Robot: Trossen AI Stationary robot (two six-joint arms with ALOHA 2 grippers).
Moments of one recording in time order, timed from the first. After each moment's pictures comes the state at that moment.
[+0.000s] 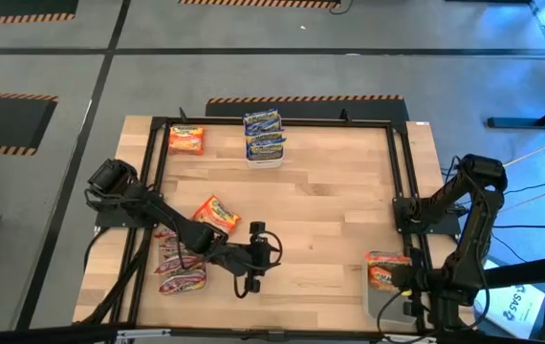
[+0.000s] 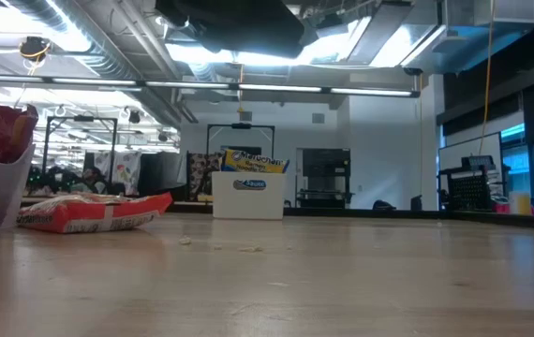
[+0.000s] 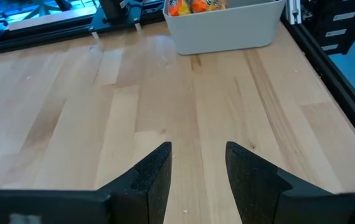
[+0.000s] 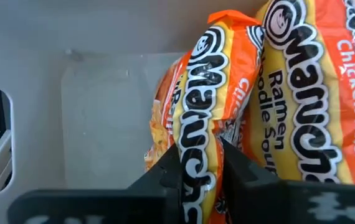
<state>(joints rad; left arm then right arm) -0.50 1.73 1.10 0.07 -0.48 -0.12 1.35 1.46 0.90 -0.94 0.34 1.50</state>
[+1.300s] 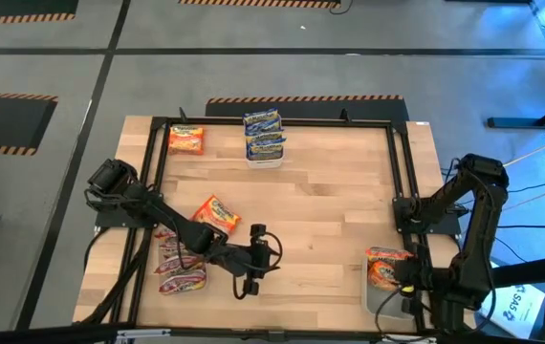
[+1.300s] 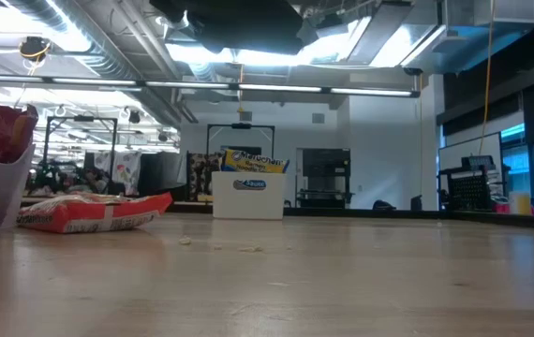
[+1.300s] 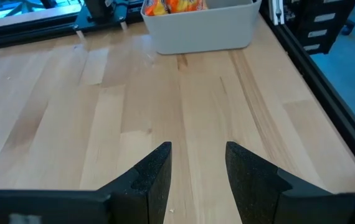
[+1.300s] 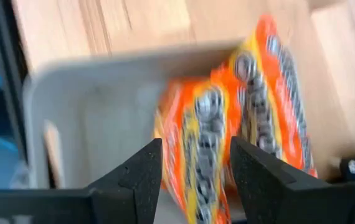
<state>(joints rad) -0.50 1.73 1.10 0.07 -0.43 -0.13 1.31 1.46 1.08 -1.19 0.38 1.59</state>
